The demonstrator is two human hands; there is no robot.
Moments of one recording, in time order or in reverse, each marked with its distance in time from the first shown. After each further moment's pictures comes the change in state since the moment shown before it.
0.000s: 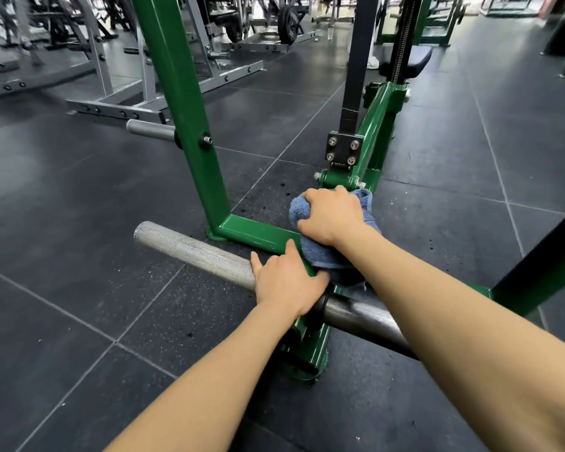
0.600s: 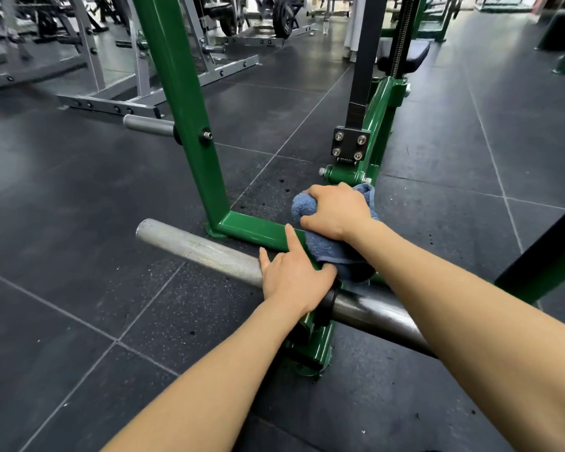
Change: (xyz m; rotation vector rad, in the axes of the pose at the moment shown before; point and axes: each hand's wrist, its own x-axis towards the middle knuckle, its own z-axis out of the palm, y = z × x) left_hand -0.004 0.003 -0.010 -0.068 -0.070 -0.023; right_hand 0.005 0.004 0.007 0.097 -0.001 0.003
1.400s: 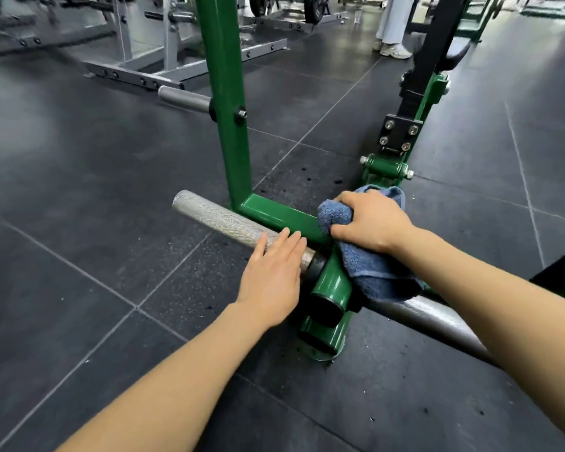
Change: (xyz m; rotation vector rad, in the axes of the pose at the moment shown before) left_hand -0.027 -0.095 -0.017 0.401 0.082 0.359; right_hand -0.035 -0.021 -0.001 0.009 -0.102 -0.101
